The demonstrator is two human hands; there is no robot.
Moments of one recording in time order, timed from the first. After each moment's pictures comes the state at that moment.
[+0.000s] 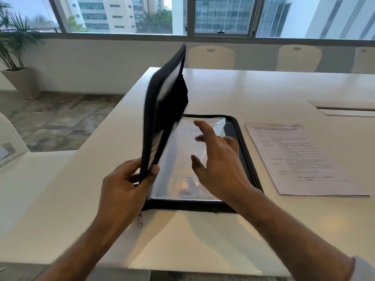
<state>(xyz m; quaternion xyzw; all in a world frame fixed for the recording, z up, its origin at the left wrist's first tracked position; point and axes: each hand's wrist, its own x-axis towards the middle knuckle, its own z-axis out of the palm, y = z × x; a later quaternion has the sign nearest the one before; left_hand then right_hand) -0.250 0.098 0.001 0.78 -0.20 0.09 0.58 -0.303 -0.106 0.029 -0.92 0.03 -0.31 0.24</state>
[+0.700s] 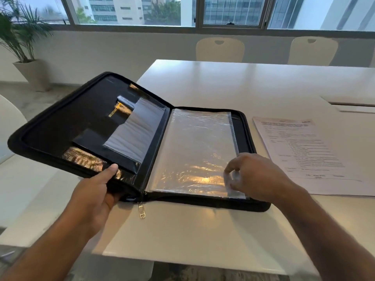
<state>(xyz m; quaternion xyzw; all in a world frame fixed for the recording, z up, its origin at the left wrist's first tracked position) -0.224 0.142 -0.013 0.59 0.14 -0.11 0.79 -0.334 -0.157 0.027 -0.98 0.11 -0.01 0.15</state>
